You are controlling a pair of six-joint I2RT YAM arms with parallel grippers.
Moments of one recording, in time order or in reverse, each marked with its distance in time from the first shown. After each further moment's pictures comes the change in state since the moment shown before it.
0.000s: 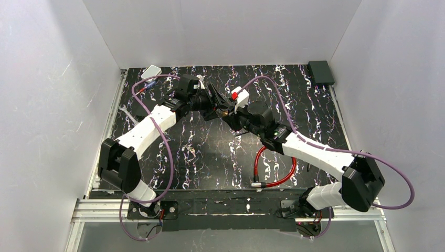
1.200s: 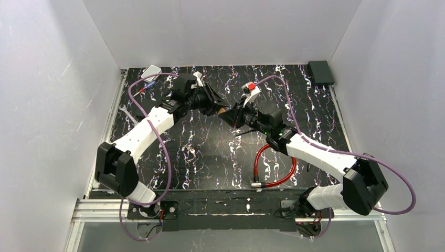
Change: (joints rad) left arm -0.003 -0.045 -0.020 0.066 -0.011 -0.025; right arm -0.079 -0.034 -0.071 0.203 -0.196 0.394
